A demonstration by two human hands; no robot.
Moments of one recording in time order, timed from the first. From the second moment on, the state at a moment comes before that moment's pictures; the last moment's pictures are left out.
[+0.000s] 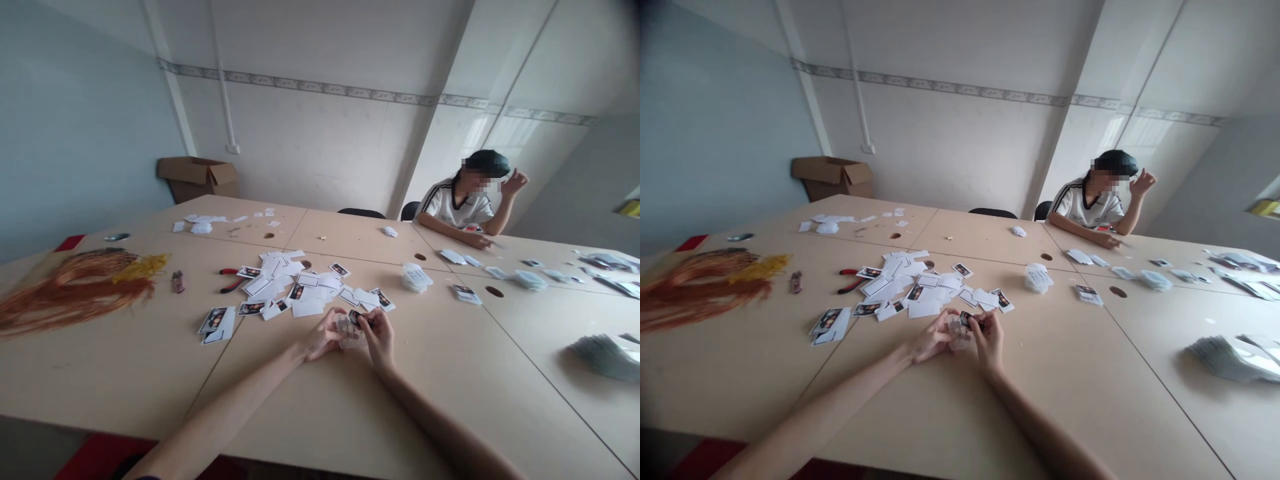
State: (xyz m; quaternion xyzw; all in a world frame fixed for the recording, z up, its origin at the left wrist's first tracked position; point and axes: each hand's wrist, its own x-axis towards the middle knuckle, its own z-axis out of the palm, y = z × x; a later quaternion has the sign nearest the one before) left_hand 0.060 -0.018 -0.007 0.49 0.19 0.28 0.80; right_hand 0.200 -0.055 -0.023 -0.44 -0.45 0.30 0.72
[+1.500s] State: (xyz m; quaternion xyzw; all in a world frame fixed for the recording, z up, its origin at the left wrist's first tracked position) left_hand 0.061 -0.018 -0.003 0.49 0.15 0.25 0.82; right_hand 0.203 -0.058 -0.026 -0.52 -0.51 0.25 0.64
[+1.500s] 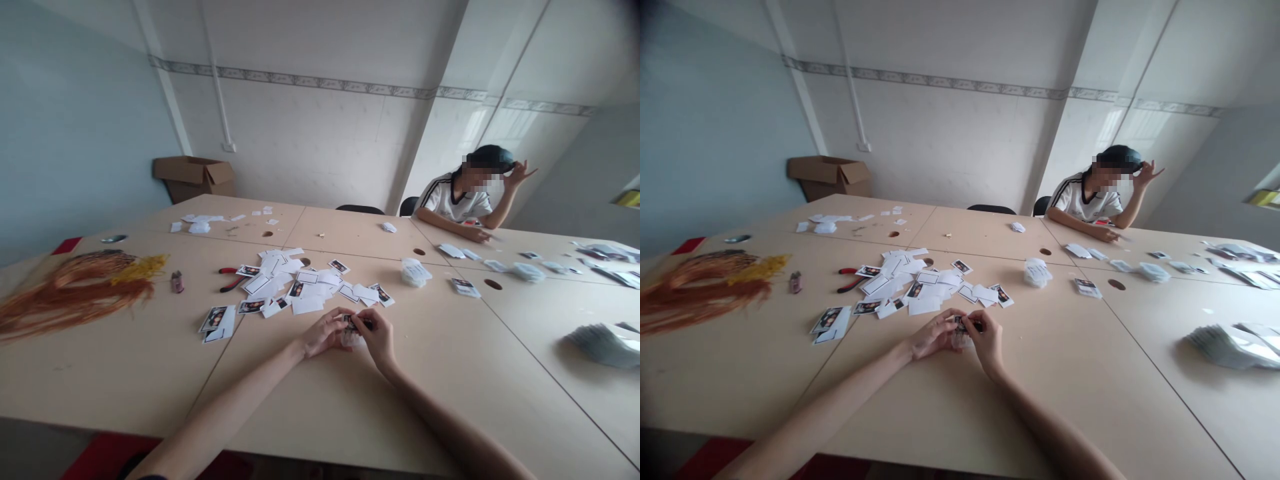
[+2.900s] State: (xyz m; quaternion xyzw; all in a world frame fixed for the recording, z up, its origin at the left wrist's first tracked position) left_hand 0.063 -0.016 -0.004 0.48 0.18 0.25 0.82; right_hand 0.203 -0.060 -0.022 -0.52 -0.52 0.24 0.63
